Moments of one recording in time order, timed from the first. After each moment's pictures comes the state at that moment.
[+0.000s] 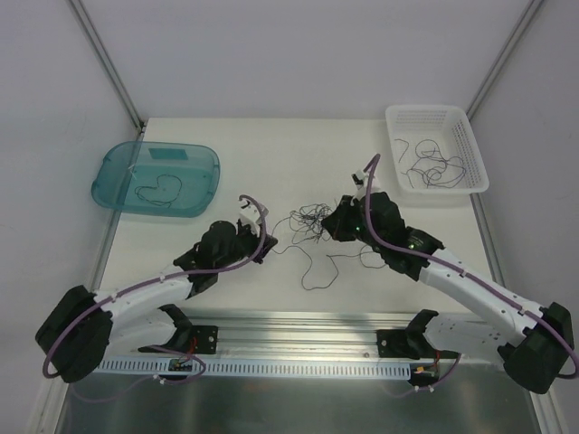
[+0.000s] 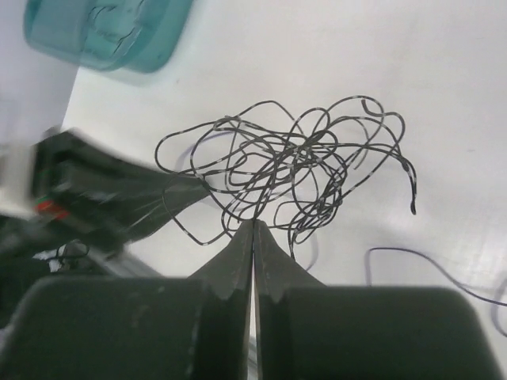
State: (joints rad) left arm -0.72 1.14 0.39 0.41 0.08 -0.18; right arm 0.85 1.05 0.84 -0.25 0.11 0.65
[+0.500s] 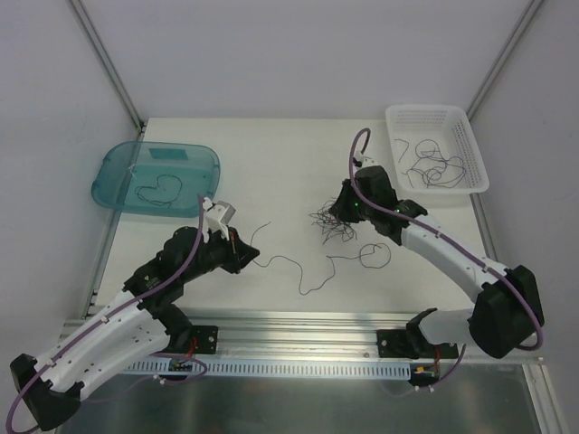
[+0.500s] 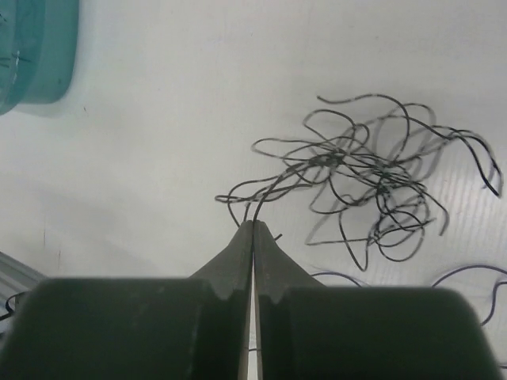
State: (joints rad) left arm -0.73 0.57 0.52 -0.29 0.11 -0.47; right arm 0.57 1.27 0.94 -0.32 0.01 0.60
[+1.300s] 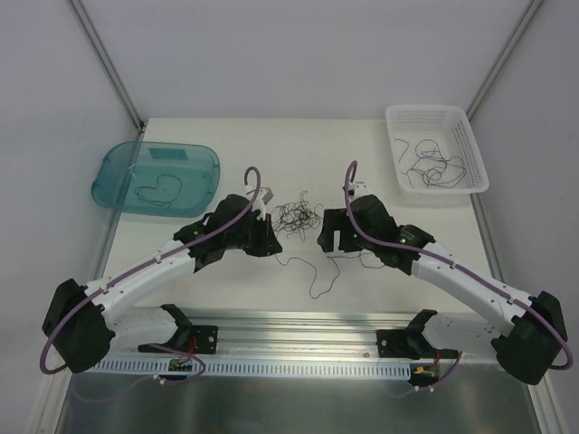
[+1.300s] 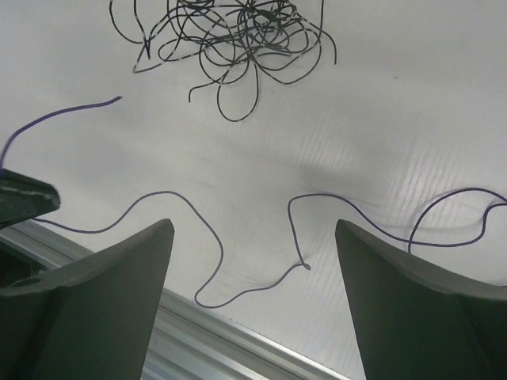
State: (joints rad) left arm -0.73 1.08 0.75 -0.34 0.20 -0.57; right arm 0.78 1.16 0.88 -0.46 0.12 0.53
